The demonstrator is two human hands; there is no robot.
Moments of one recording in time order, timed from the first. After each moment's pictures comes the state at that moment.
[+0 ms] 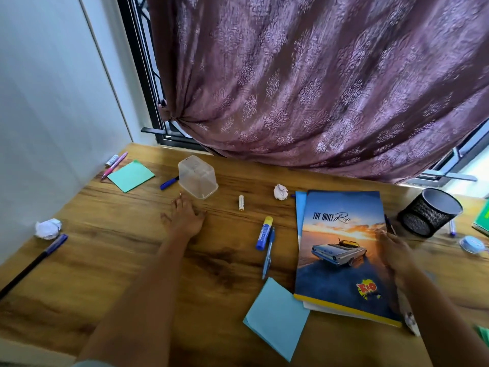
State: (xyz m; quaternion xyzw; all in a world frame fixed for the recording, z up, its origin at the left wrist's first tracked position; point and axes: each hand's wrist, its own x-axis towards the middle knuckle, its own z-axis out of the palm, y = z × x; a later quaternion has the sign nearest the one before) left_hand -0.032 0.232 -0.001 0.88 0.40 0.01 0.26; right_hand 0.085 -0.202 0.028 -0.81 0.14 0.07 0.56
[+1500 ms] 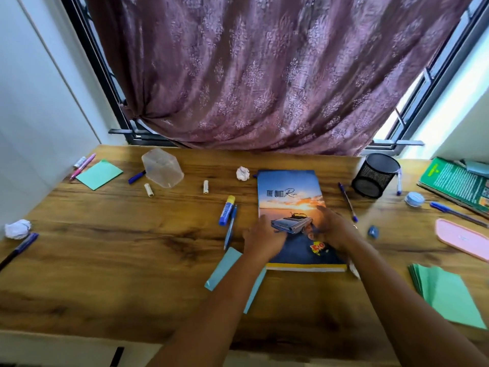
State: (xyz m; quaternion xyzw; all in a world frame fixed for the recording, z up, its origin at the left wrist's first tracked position) left_hand -0.040 -0.045 0.037 0.89 0.23 -0.06 0.40; right_hand 0.050 -0.210 0.034 -0.96 -0.09 0.17 0.20
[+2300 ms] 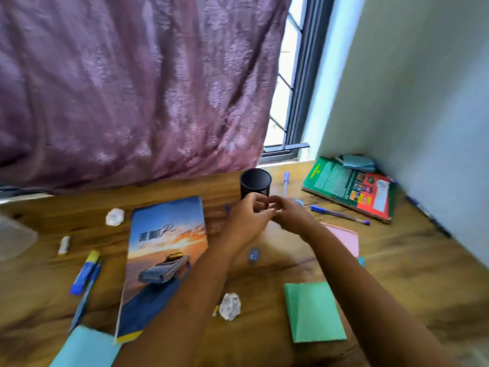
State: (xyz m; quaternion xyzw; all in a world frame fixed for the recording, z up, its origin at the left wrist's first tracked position) left_hand 0.097 -0.248 0.113 0.81 0.04 -0.06 0.58; right_hand 0.134 -0.375 0.104 -0.89 -0.07 0.12 0.43
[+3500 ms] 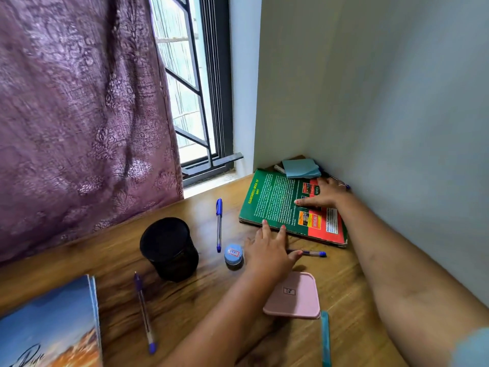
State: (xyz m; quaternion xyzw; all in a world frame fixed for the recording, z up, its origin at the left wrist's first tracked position) left_hand 0.230 -0.429 0.035 0.96 -0.18 -0.19 0.07; right_hand 0.339 -0.641 0.038 -0.95 0.21 0.17 0.14
